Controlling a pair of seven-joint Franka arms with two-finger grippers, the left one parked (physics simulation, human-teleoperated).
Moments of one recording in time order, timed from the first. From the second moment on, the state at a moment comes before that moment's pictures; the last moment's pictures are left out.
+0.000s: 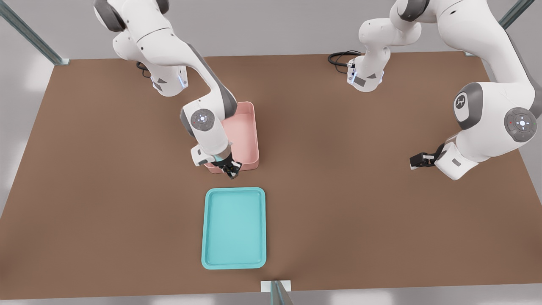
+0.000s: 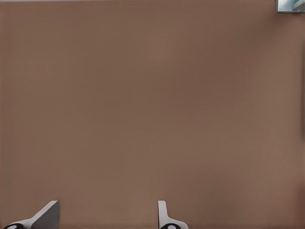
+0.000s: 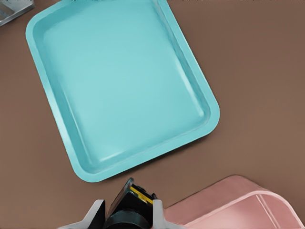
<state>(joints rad) 0.67 0.38 -0.12 -1.81 0.06 2.35 0.96</state>
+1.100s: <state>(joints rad) 0.54 0.93 -0.09 -1.18 0.04 2.22 0.92</state>
